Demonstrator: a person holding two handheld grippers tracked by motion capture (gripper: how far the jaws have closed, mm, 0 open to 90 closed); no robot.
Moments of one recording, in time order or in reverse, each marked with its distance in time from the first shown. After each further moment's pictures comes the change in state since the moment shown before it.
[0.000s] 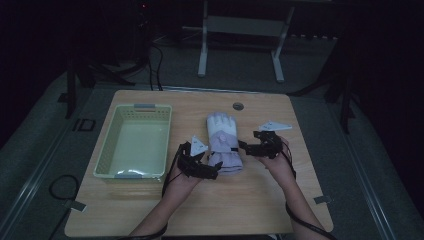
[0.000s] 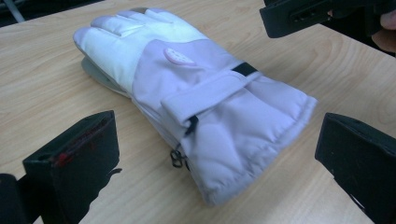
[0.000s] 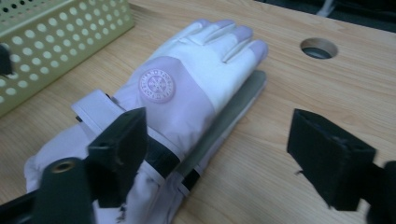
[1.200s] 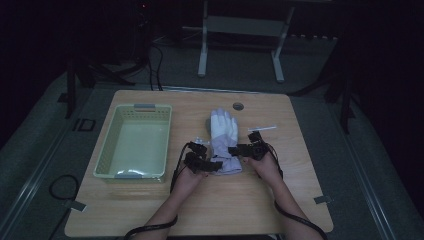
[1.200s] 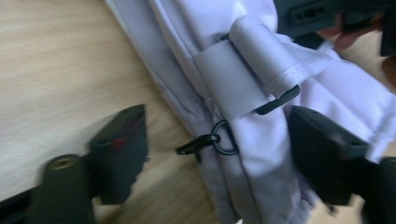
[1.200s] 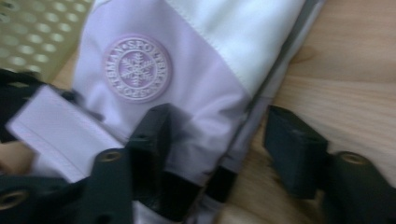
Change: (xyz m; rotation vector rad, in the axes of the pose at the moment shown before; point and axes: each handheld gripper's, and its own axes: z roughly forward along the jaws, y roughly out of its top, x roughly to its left) left arm 0.029 -0.025 0.067 0.235 -0.185 -0.266; right arm -0.017 -0.031 0.071 0.199 0.210 0.291
